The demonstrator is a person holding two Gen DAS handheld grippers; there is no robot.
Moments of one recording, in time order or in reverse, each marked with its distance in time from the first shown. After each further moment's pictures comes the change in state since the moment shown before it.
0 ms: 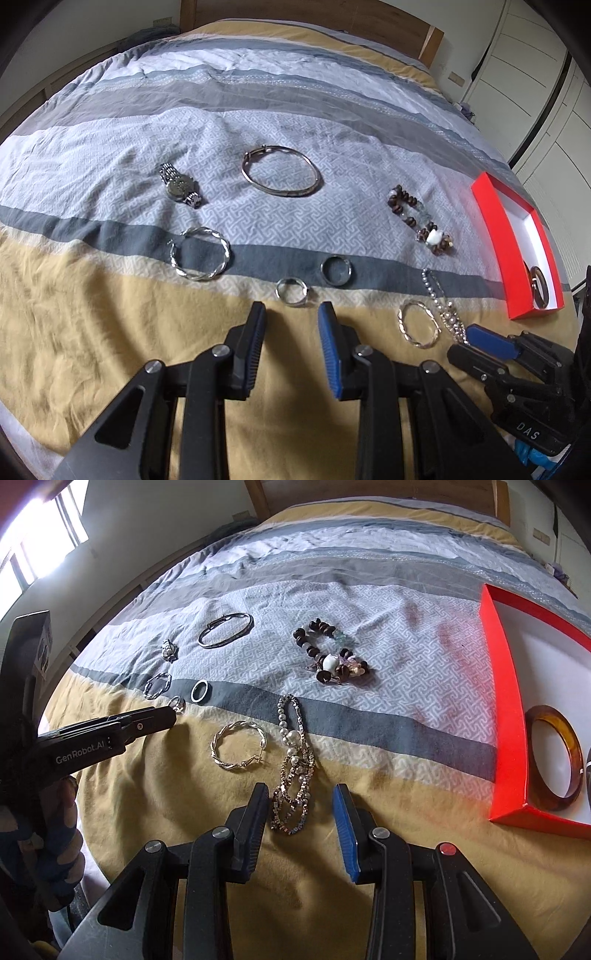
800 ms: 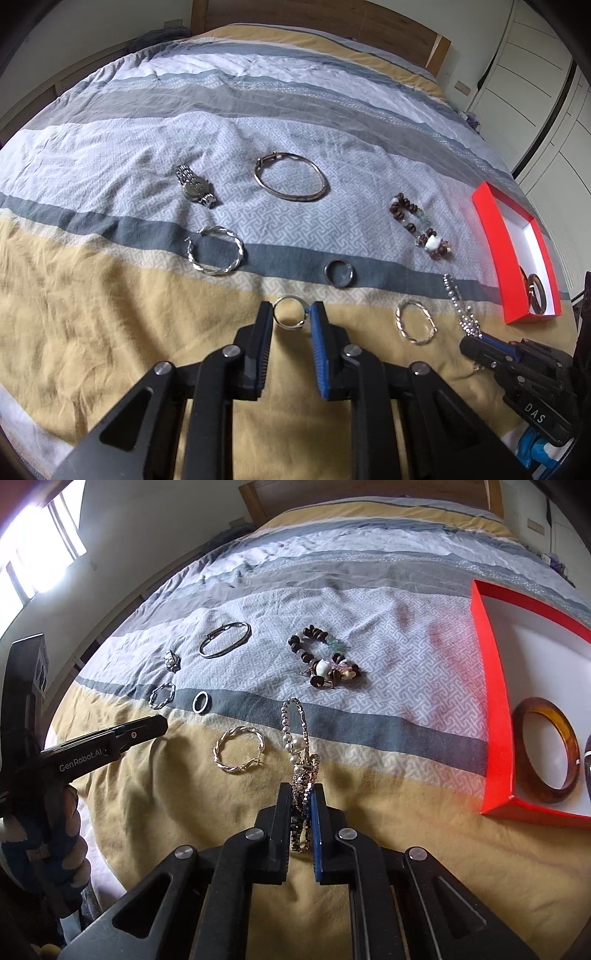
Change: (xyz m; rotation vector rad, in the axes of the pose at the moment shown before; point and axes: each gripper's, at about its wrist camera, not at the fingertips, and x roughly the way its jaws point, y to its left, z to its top) left arm -0.022 0.004 -0.006 -0.032 -0.029 0.011; right arm -0.016 -0.008 -0.002 0.042 -0.021 0.027
